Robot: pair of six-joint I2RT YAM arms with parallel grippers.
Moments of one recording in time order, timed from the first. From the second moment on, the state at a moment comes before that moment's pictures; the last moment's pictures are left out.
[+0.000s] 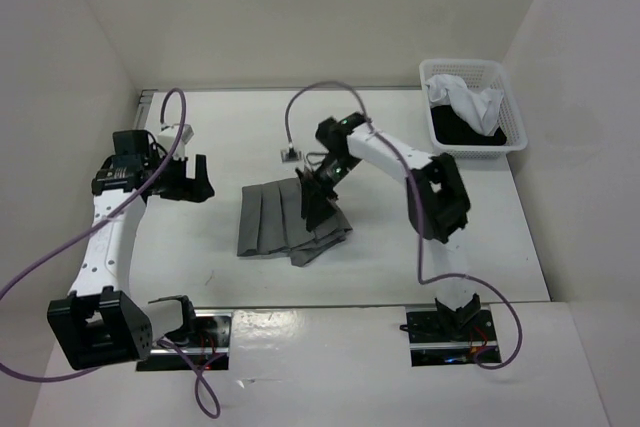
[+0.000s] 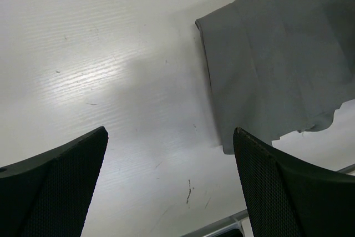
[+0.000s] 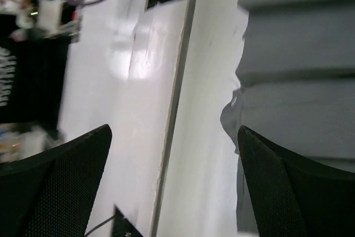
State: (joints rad) left arm 0.19 1.18 1.05 -0.79 0.42 0.21; right arm 0.61 2.15 1.76 -1.32 -1.17 -0.84
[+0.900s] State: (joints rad) left arm 0.56 0.88 1.03 -0.80 0.45 0.20; right arm -0.37 0.69 0.96 -0.62 -0.42 -0.14
